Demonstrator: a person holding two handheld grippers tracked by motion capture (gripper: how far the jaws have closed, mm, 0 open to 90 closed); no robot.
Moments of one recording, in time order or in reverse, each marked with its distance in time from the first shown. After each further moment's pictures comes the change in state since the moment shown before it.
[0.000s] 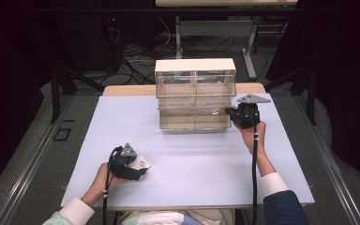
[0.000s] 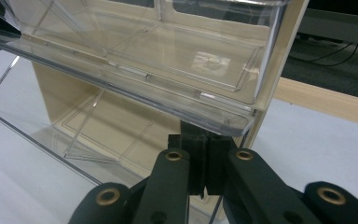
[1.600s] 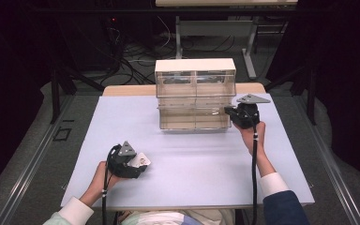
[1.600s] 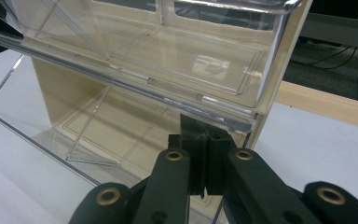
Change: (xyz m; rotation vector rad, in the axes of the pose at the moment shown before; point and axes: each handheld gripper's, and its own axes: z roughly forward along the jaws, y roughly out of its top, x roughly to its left) left arm -0.003 0.008 -0.016 -0.034 0.017 0.045; right arm 0.002 0.001 -0.001 -0.009 -0.009 -0.001
